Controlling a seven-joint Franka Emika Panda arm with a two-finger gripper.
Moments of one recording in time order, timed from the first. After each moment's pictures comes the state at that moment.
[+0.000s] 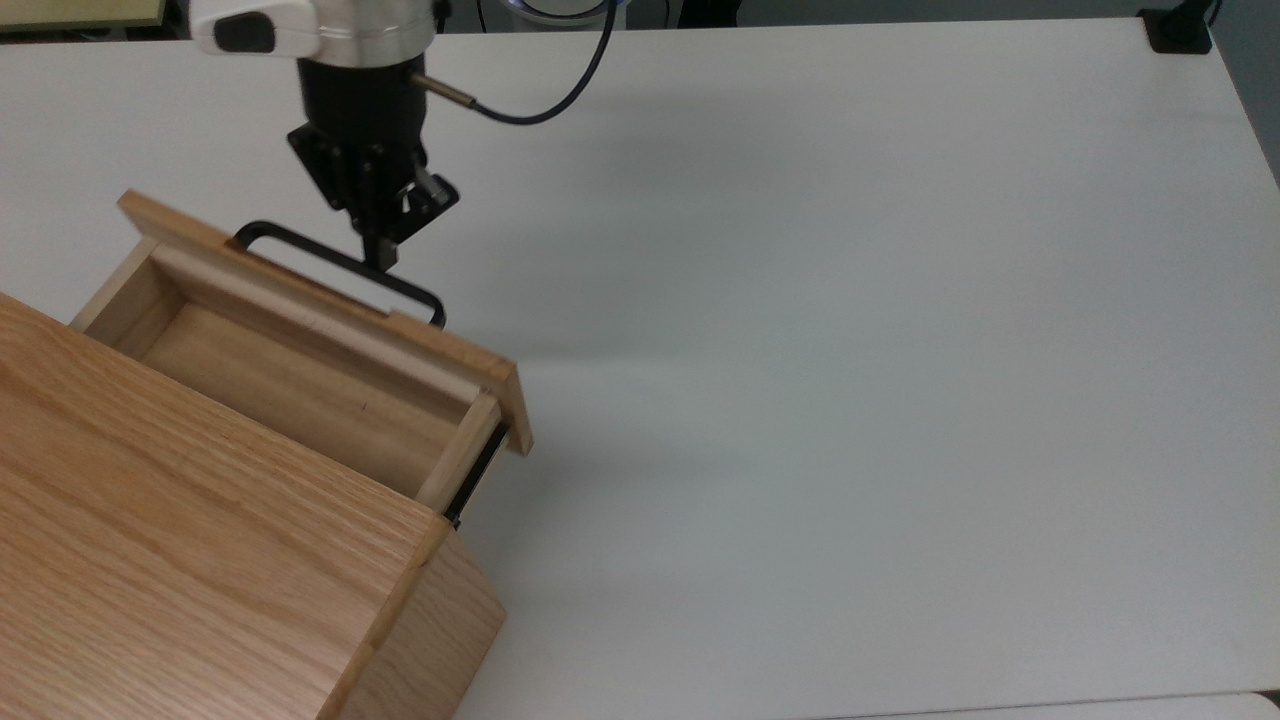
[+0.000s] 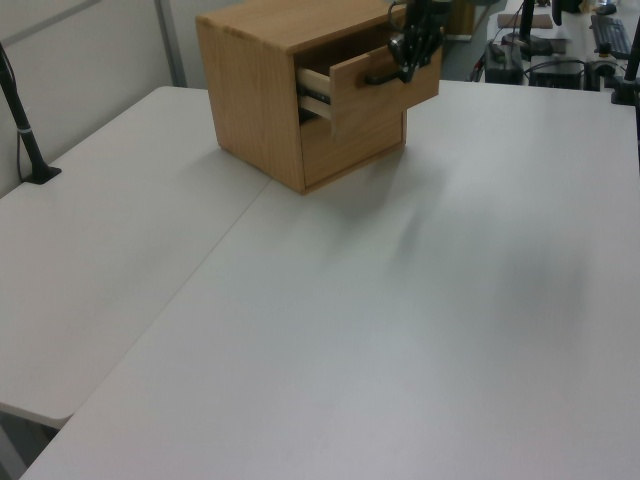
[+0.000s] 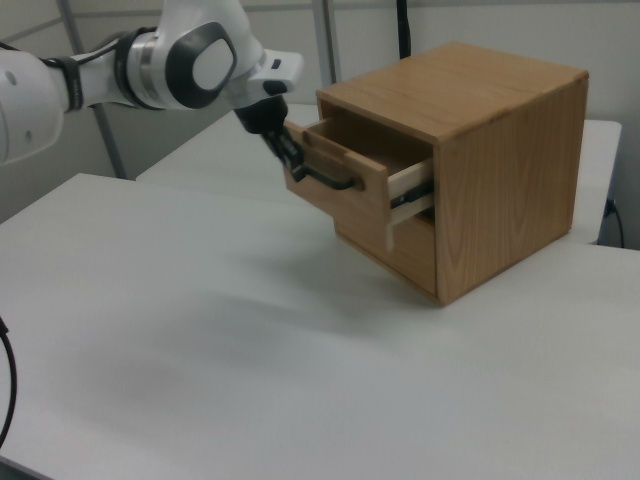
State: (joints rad) arm 0.01 0.26 -0.09 -1.49 -0.09 2.09 0.50
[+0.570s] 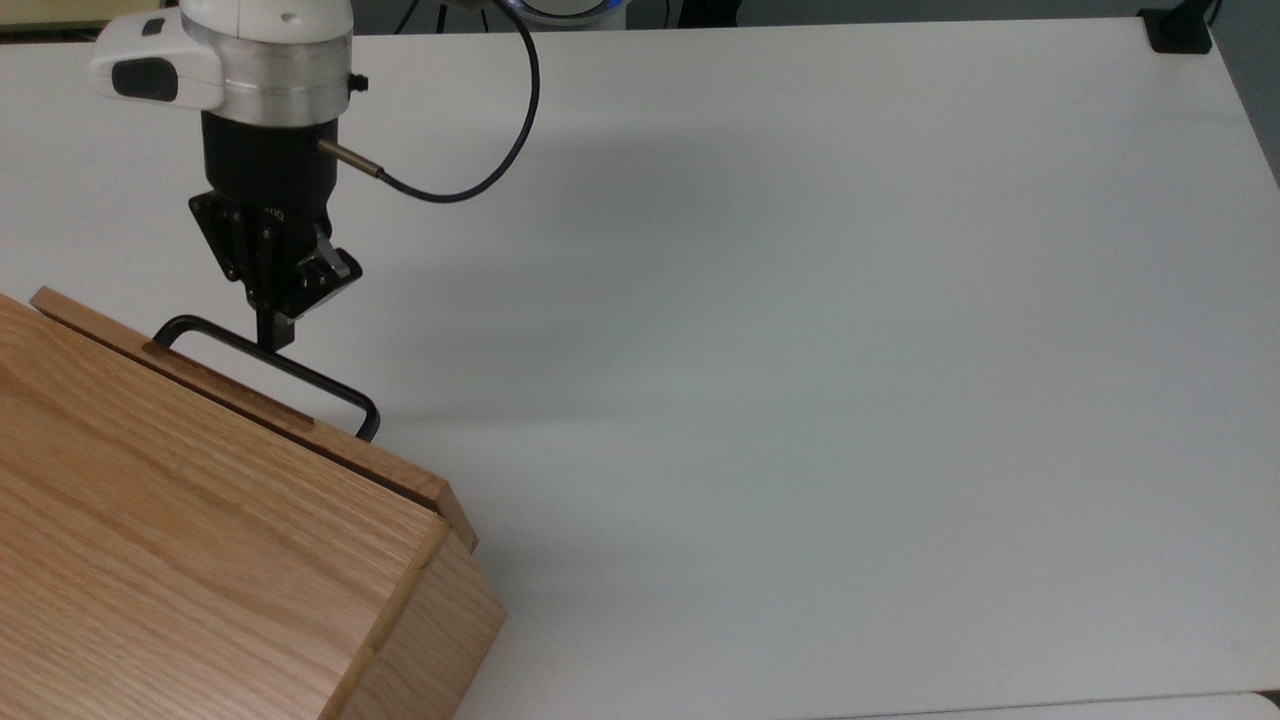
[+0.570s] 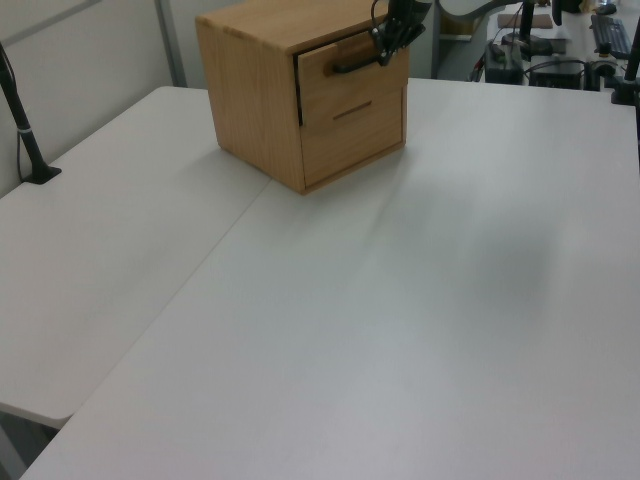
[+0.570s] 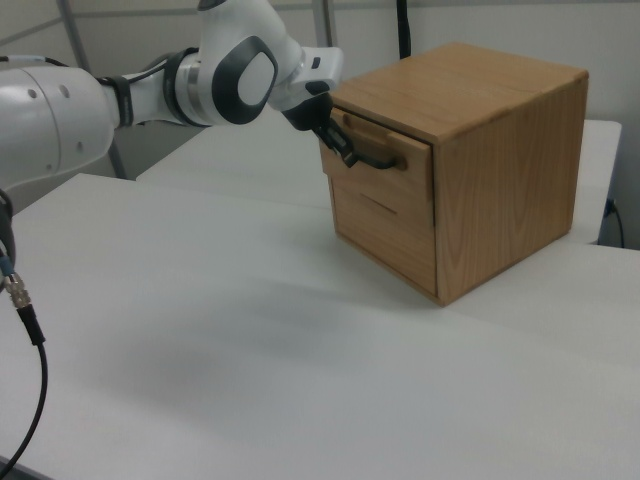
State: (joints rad) arm -0.05 0.39 -0.10 -1.38 -0.14 2.28 0.51
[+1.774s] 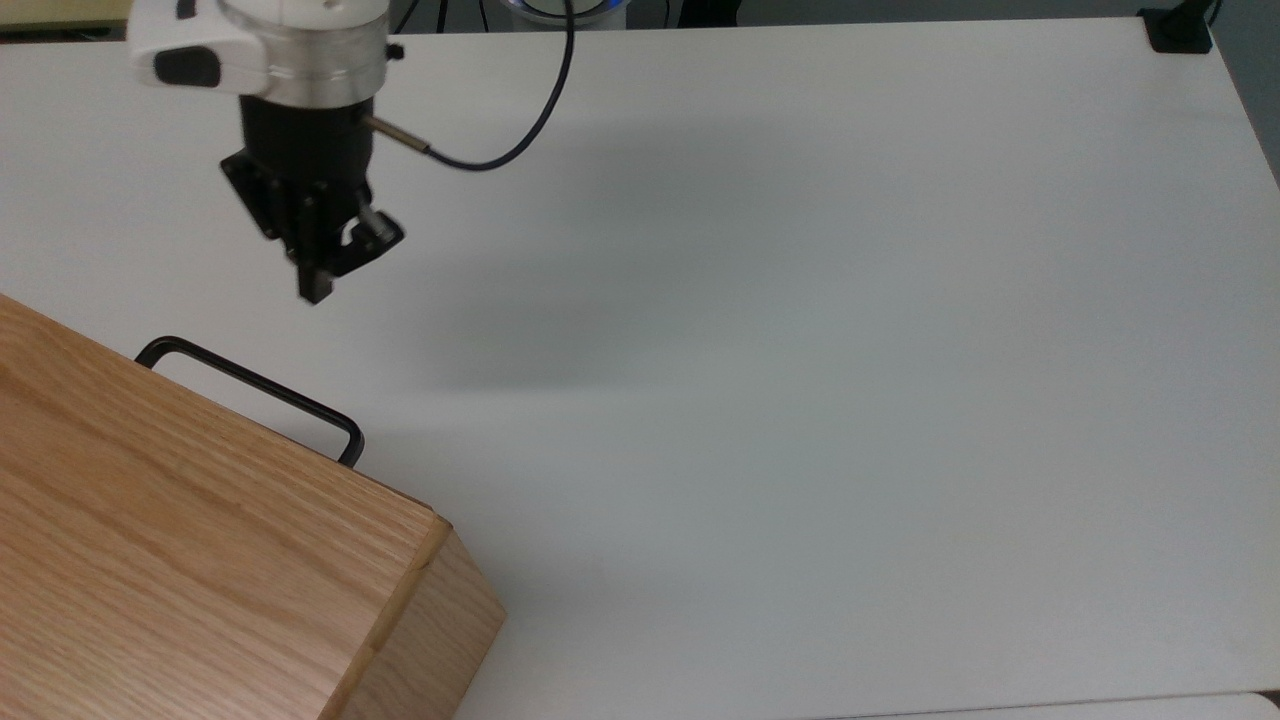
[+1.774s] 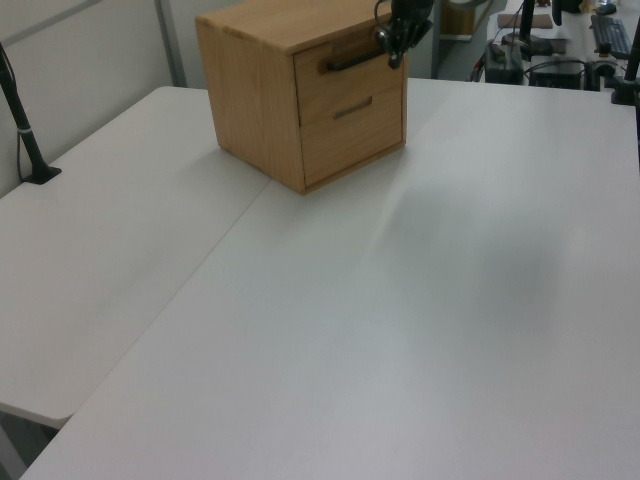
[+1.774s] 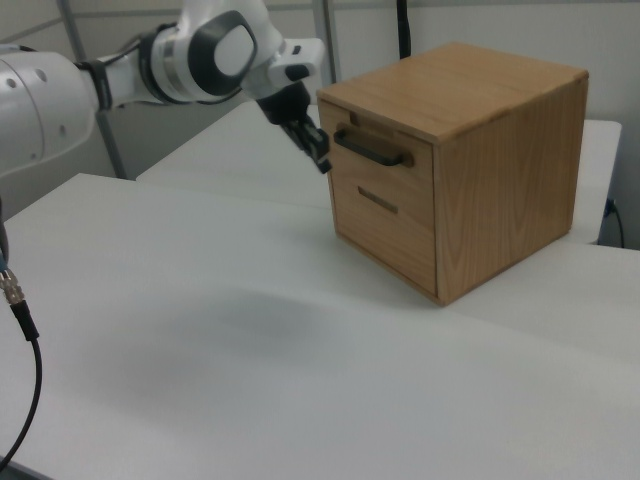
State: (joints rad) arm -0.06 0.36 -0.02 -1.33 -0.20 2.01 0.47
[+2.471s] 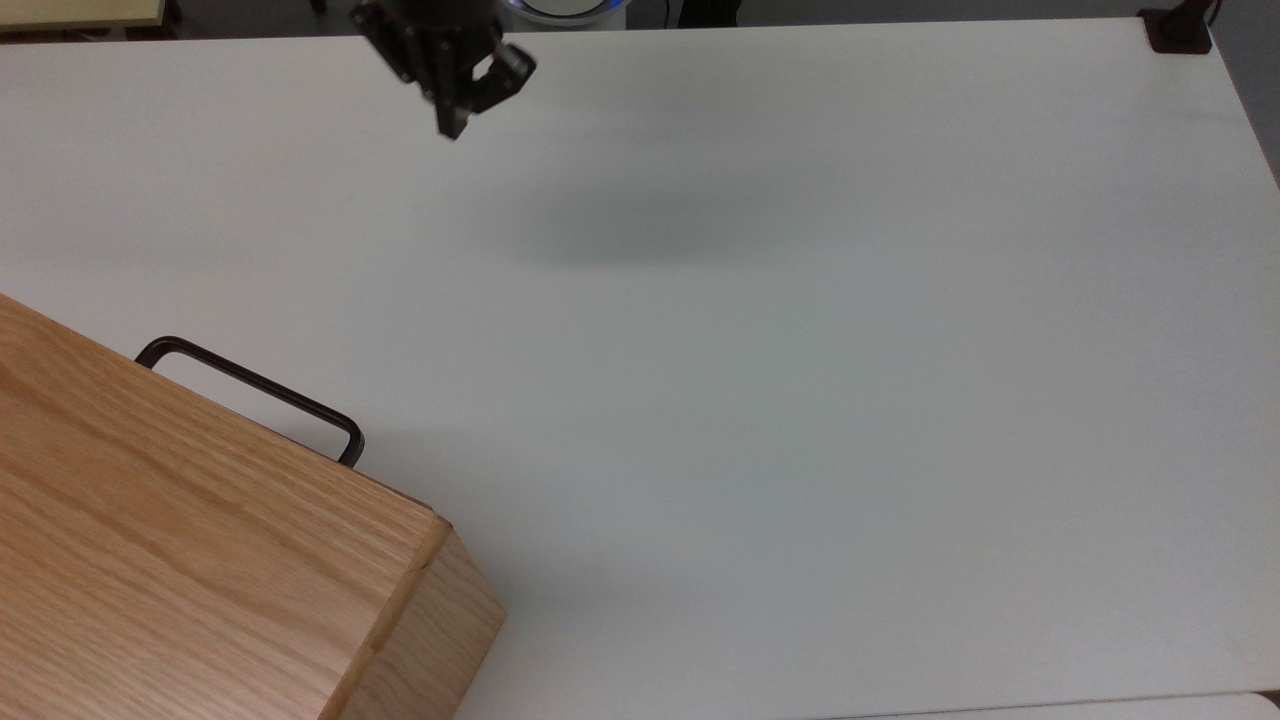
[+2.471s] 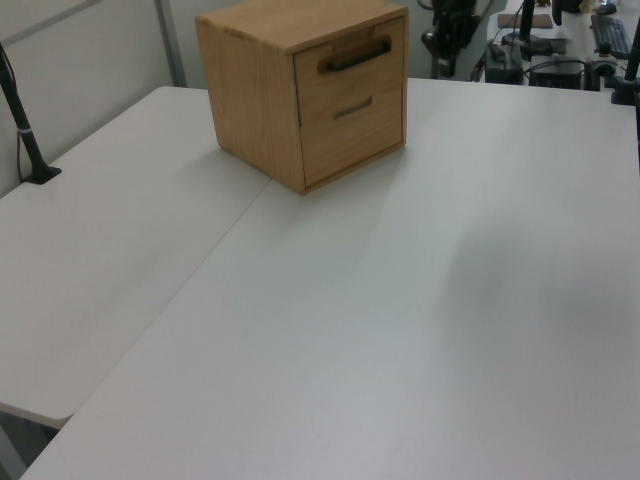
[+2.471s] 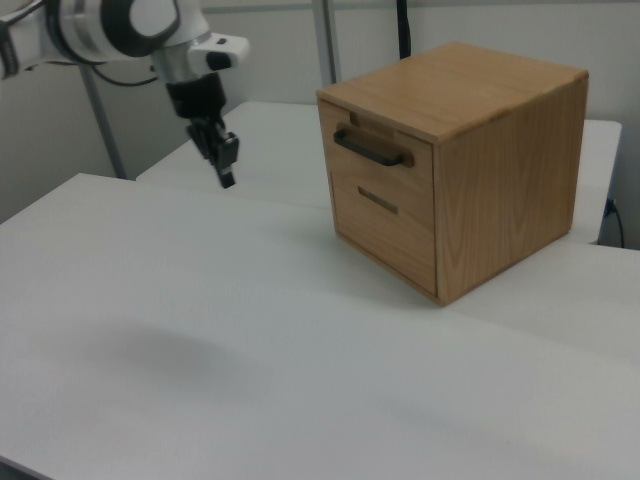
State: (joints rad) arm -0.06 0.13 0.08 -1.47 -0.11 1.65 0.42
